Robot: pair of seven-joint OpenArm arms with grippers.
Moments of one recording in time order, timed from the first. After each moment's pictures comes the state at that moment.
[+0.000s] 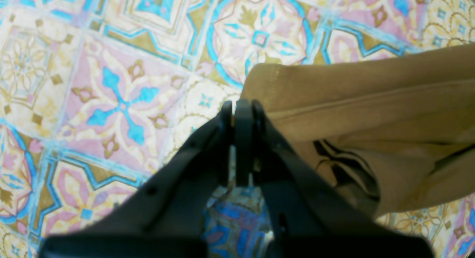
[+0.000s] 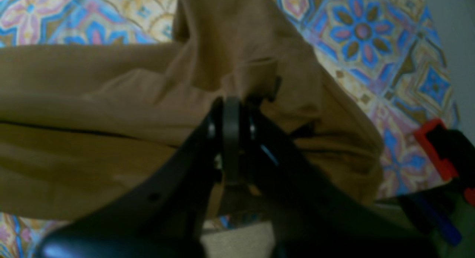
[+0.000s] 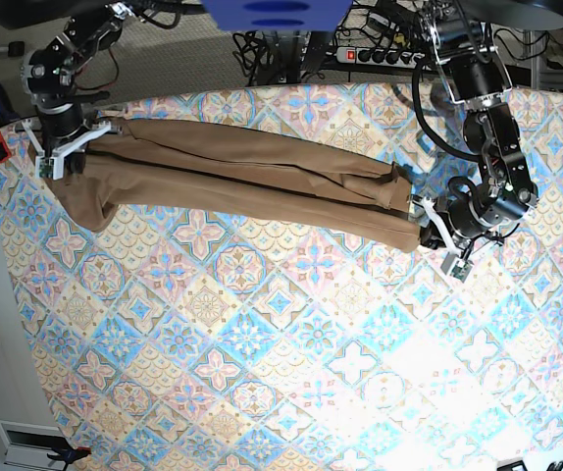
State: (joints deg) left arm -2.3 -11.9 -19.6 90.8 -19.2 -41.0 59.3; right arm -15.0 -8.1 52.5 109.2 1.7 44.6 -40.8
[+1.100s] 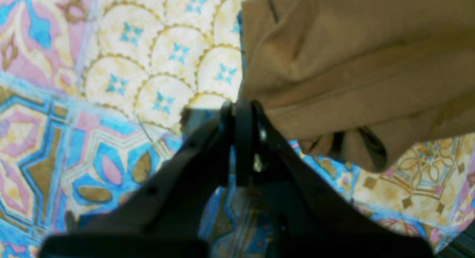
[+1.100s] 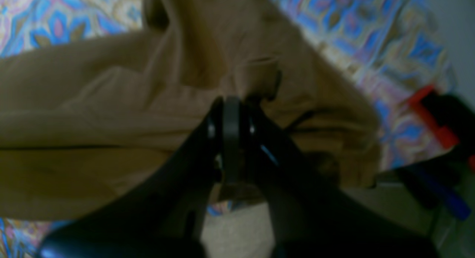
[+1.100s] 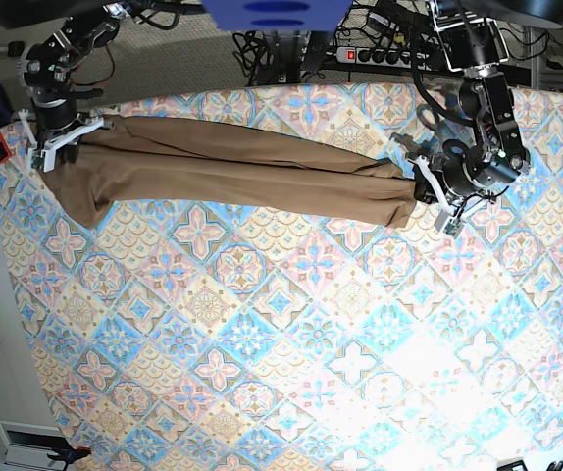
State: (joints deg) left arm 6.1 -12.0 -19.5 90.3 -19.4 -41.1 58.5; right arm -14.1 -8.2 56.5 106.2 1.5 44.6 -41.4
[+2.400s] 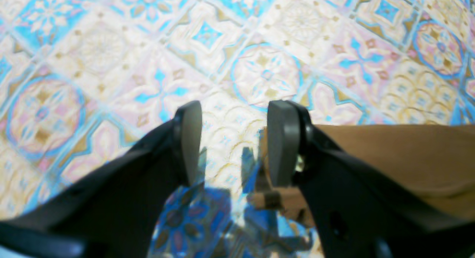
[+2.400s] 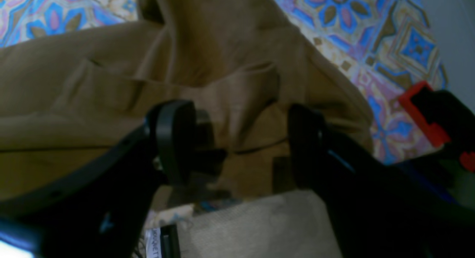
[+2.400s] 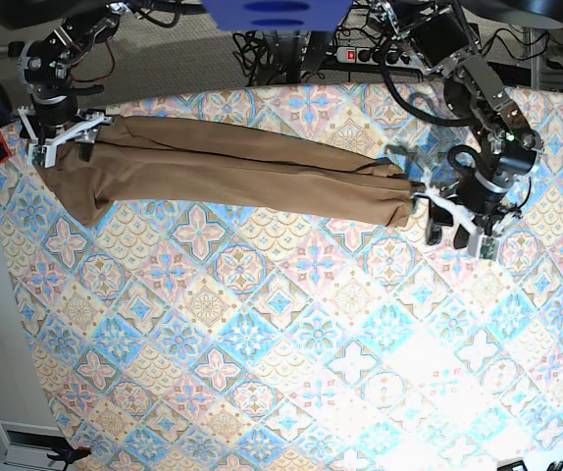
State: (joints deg) left arm 3.3 1.8 -33.8 110.0 -19.3 -40.8 59.7; right arm -15.3 -8.1 55.6 107.7 1.3 44.6 -41.2
